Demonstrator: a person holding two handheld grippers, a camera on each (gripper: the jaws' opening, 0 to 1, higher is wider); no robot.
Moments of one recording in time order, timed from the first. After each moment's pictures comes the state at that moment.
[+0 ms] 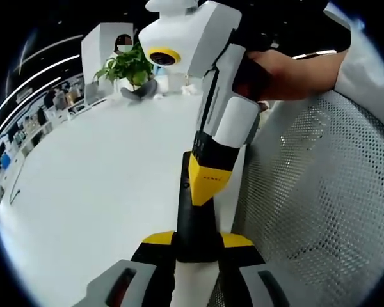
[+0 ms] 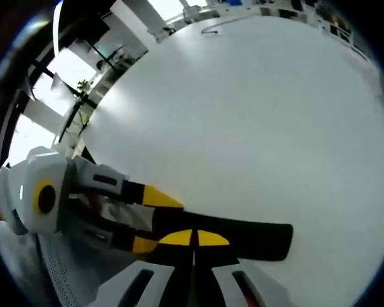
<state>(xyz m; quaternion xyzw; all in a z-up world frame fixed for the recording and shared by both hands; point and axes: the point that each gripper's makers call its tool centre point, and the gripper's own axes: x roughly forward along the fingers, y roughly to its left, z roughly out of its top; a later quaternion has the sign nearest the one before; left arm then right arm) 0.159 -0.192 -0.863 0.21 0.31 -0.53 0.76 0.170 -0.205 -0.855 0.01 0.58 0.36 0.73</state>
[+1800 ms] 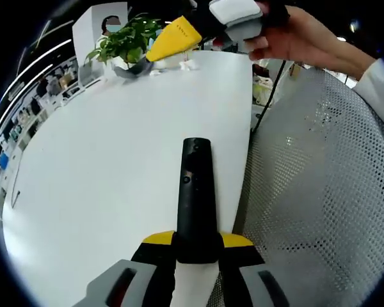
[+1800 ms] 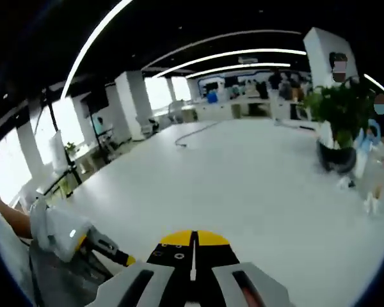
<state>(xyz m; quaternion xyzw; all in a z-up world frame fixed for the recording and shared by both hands) 0.161 -0.192 -0.865 0.27 0.38 -0.51 0.72 0.244 -0.283 -0.724 0.02 0.24 0.25 0.94</state>
